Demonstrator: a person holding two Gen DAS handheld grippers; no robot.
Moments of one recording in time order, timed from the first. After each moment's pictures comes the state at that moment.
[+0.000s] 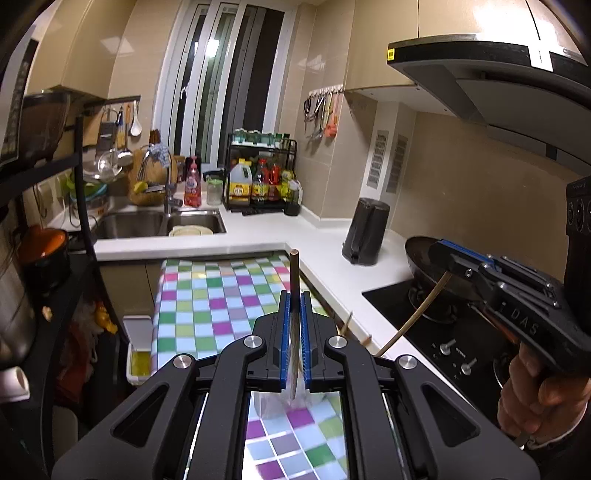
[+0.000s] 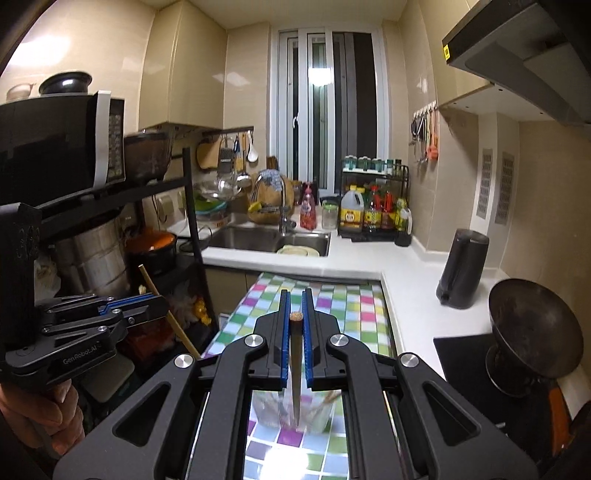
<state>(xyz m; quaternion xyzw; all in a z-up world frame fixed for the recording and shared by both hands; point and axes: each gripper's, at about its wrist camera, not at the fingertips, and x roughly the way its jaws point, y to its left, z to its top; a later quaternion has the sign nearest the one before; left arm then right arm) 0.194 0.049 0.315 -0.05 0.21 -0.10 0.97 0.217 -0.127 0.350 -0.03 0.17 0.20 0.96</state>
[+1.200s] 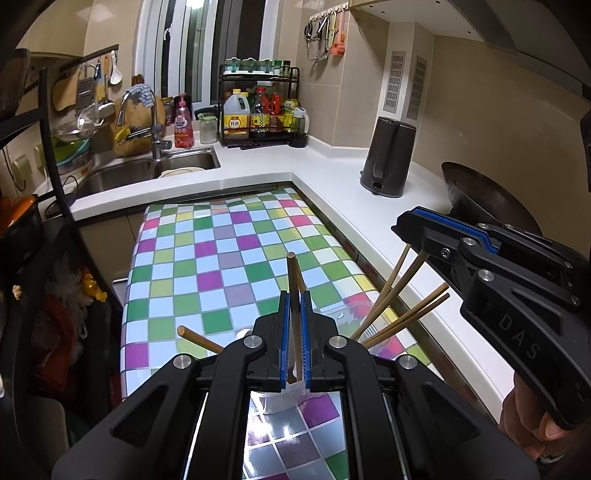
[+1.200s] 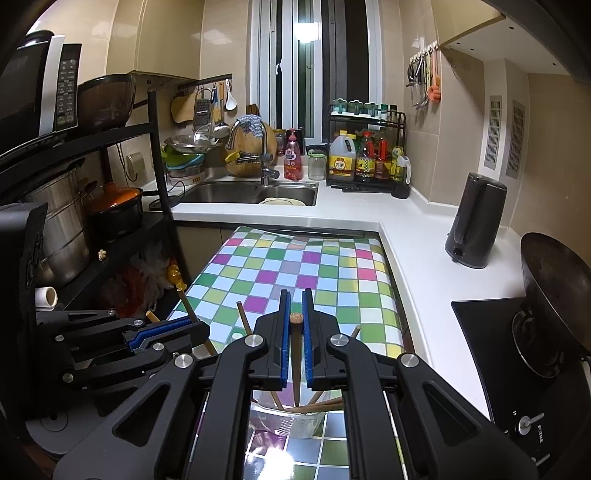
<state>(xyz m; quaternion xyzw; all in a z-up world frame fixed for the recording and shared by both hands) 0.298 0.018 0.195 -0.02 0.32 -0.09 0.94 0.312 -0.108 0.232 -0.05 0.25 0.17 0.95</state>
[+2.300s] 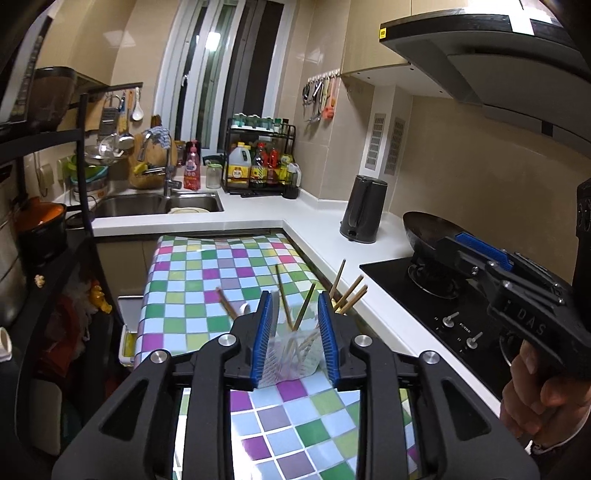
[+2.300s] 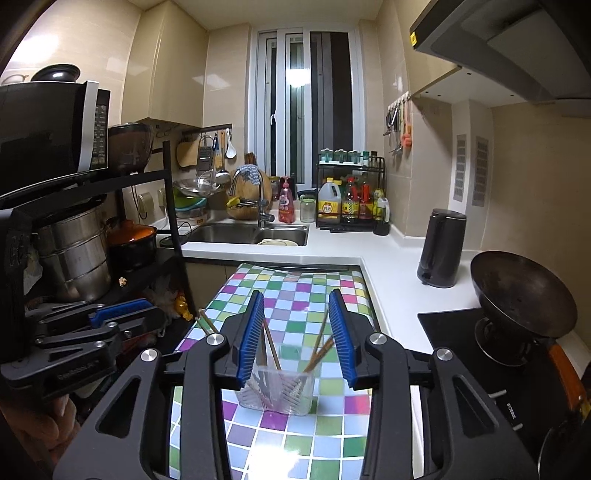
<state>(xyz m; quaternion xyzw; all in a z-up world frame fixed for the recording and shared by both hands) 0.150 0.028 0.234 -0.06 0.21 -0.10 0.97 0.176 -0.158 0.279 -0.03 0.16 0.16 0.97</state>
